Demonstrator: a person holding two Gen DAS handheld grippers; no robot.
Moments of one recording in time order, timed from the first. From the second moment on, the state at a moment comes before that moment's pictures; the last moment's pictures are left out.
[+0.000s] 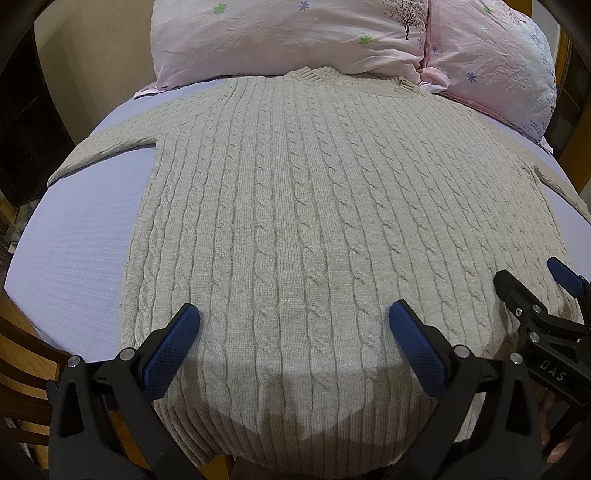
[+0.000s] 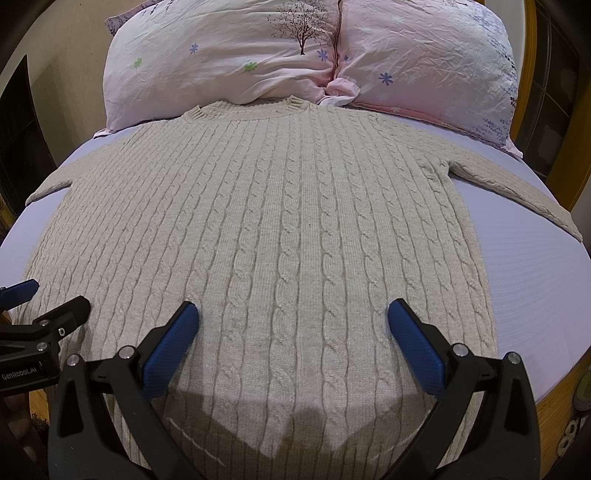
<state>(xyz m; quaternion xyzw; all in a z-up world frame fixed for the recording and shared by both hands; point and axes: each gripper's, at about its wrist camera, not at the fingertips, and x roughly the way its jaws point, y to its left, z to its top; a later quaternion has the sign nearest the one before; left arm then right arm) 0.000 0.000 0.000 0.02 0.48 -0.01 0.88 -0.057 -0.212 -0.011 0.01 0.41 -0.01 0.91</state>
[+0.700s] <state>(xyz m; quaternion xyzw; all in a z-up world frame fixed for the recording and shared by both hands) 0.000 0.000 0.000 0.02 0.48 -0.01 0.88 -0.057 -0.210 -0.012 0.01 0.41 -0.01 0.91</state>
